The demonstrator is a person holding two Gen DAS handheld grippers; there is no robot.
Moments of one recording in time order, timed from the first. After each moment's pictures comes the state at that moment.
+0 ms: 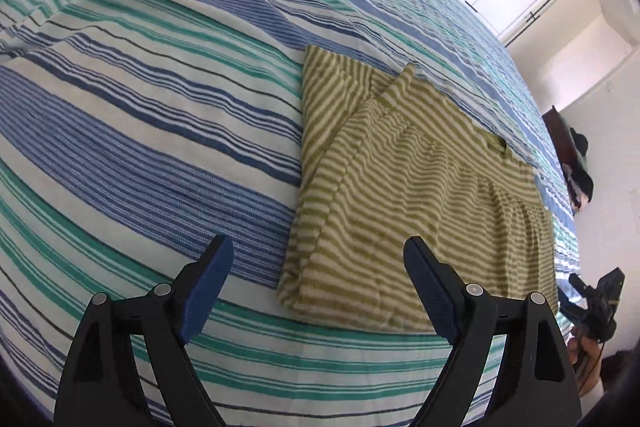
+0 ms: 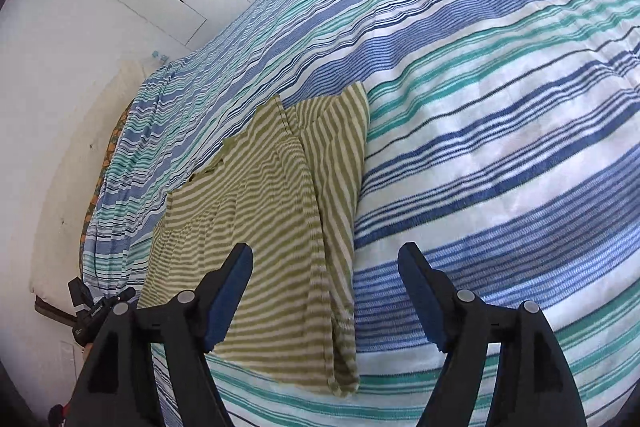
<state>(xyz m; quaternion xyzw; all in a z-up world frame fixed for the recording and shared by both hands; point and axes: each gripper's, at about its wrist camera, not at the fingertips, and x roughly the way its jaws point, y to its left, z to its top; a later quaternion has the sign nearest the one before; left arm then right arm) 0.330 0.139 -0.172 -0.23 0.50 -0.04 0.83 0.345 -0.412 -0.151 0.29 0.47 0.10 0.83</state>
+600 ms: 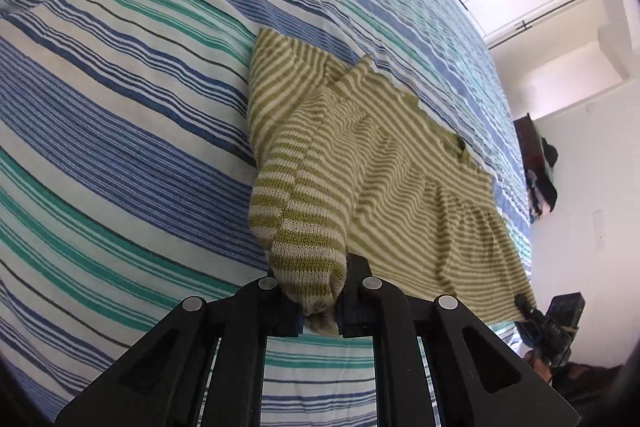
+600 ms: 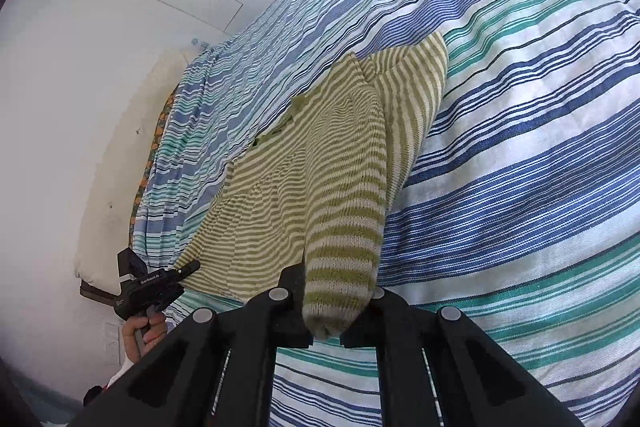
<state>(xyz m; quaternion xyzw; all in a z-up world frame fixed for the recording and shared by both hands) 0.330 0.125 -0.135 -0.30 0.53 -0.08 0.79 0.314 -0.375 -0.132 0.33 0.47 0.18 0.79</state>
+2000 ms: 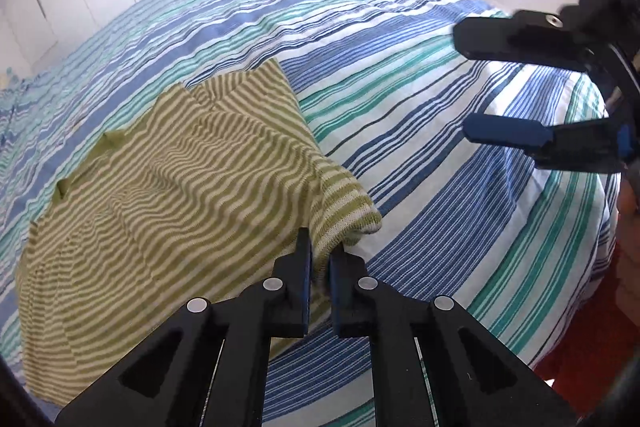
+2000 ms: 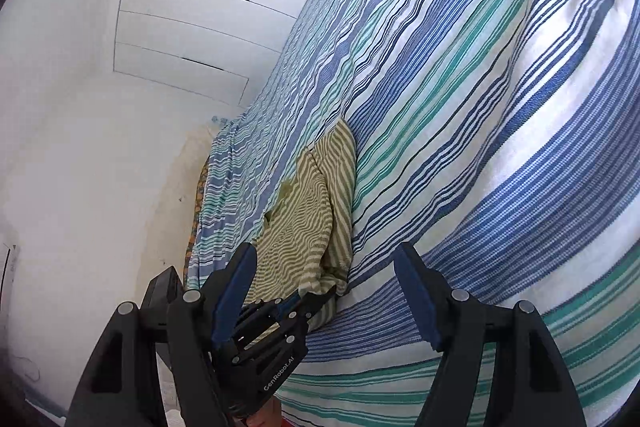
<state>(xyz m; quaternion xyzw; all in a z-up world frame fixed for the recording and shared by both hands) 0.148 -0.288 -0.142 0.19 0.44 -0.25 0.84 0.134 -0.480 -0.143 0.47 0.37 0.16 0.78</state>
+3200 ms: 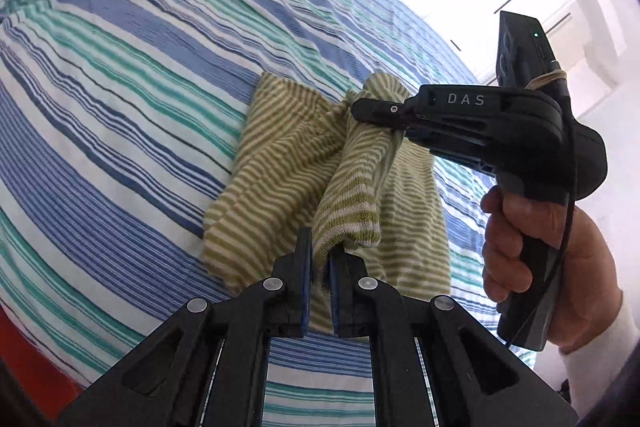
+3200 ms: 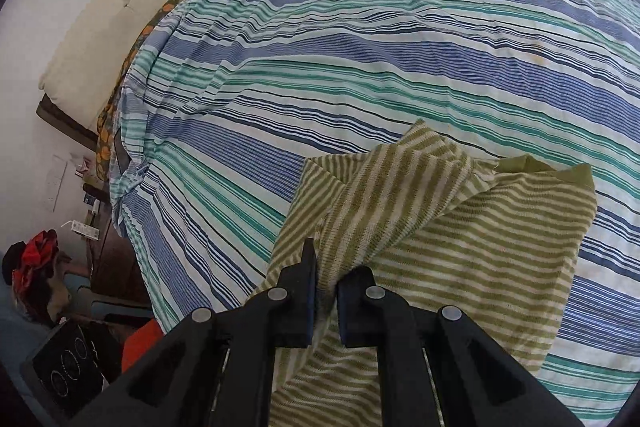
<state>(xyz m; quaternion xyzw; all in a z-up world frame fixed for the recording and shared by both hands) 0.159 0.128 -0.119 -0.30 0.44 -0.02 0.84 0.356 0.011 -0.106 0.03 0.57 0.32 0.76</state>
